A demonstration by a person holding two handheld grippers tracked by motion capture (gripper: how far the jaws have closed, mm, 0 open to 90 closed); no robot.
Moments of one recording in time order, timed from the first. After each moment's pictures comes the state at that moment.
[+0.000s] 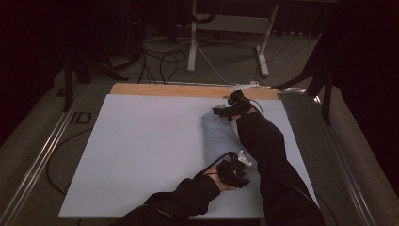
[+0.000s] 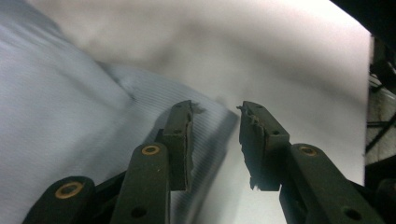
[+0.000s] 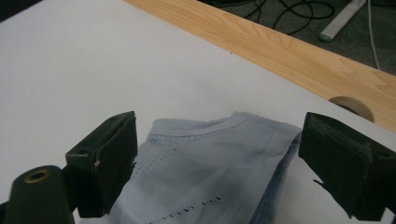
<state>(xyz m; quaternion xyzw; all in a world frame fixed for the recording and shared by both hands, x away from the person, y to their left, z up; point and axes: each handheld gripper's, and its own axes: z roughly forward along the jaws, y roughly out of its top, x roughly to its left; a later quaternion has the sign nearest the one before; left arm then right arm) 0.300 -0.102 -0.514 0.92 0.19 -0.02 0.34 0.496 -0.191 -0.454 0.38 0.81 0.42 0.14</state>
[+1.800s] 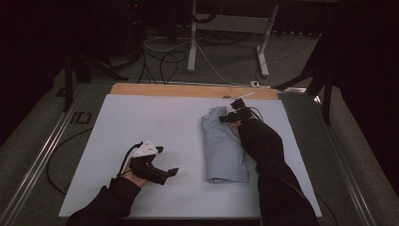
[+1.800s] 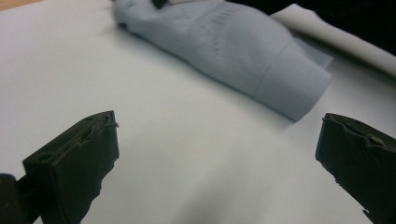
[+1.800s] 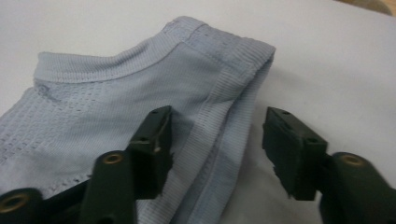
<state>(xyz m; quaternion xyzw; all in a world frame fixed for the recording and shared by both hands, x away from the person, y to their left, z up) 0.293 0.154 -0.491 0.82 0.30 0.10 0.48 0.520 -0.212 -0.518 0.45 0.82 0.35 0.10</state>
